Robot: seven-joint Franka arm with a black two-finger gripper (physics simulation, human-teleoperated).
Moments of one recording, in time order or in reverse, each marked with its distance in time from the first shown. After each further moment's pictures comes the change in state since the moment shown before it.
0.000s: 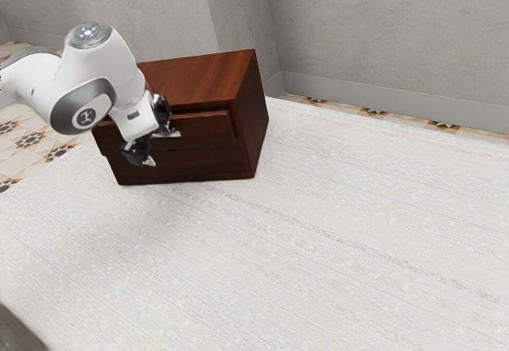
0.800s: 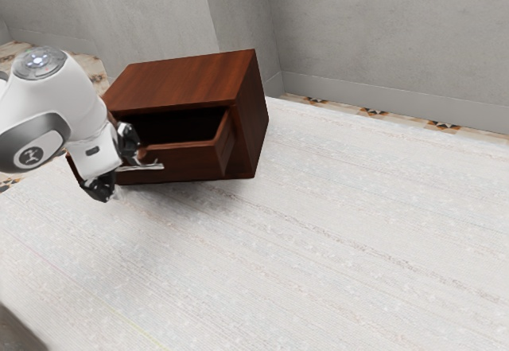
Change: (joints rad) arm 0.647 0.075 -0.531 -0.431 -0.088 0.045 -0.061
